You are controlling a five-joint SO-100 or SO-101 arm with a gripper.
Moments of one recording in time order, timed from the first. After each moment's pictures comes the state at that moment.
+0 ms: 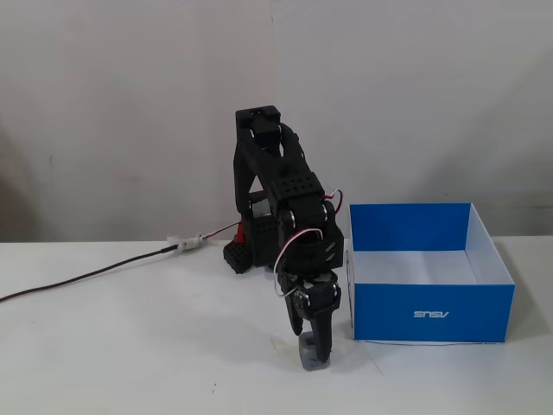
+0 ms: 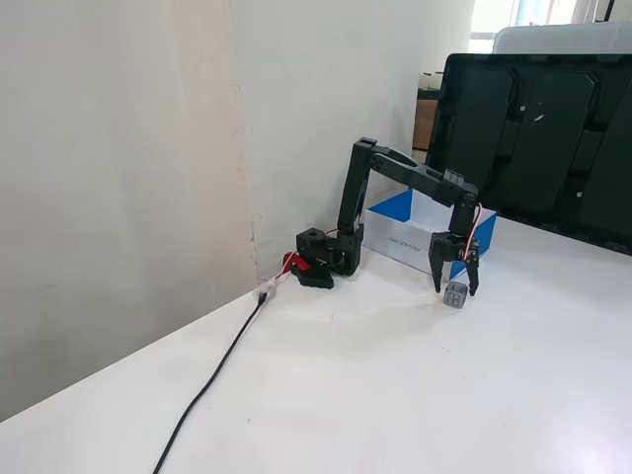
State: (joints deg) arm -22.2 70.3 93.7 77.3 -0.8
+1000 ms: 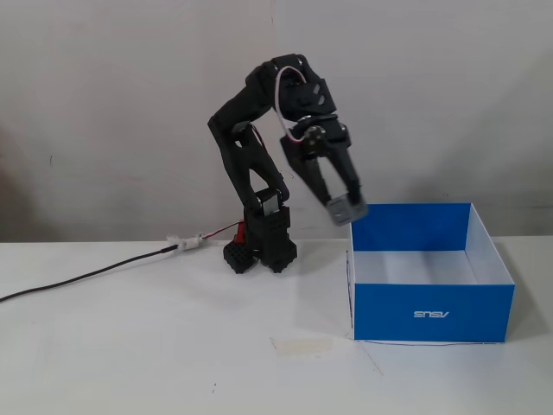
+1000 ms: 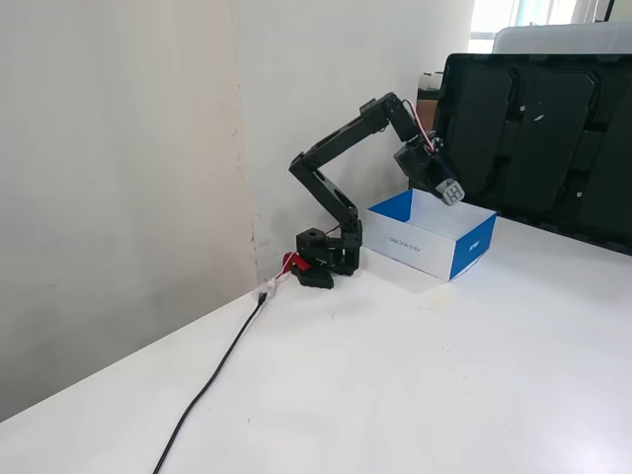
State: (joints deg) arm -42.2 121.5 91.8 92.4 -2.2
